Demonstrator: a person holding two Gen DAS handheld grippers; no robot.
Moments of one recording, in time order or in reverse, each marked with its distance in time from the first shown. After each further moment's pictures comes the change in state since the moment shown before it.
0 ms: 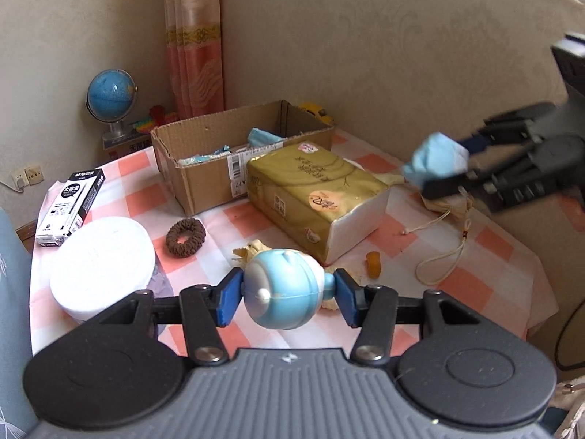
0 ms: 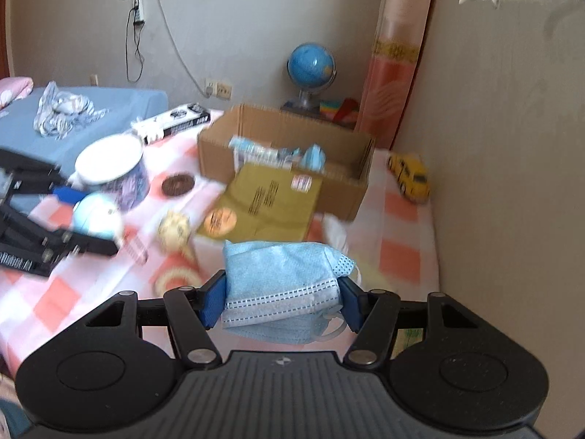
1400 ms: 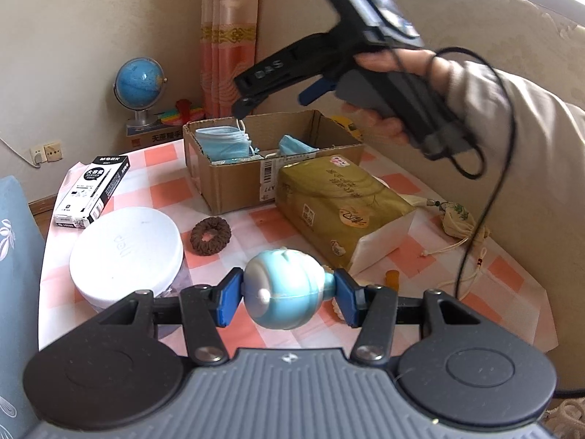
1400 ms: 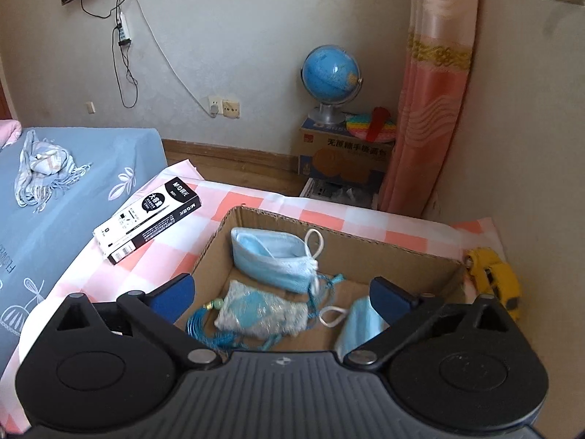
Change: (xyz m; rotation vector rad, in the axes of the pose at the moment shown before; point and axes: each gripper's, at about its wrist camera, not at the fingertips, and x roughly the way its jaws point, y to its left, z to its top) left arm -0.003 0.017 0.000 -0.113 -0.019 0.033; right arm 0.158 0.001 0.160 0.087 0.030 0.100
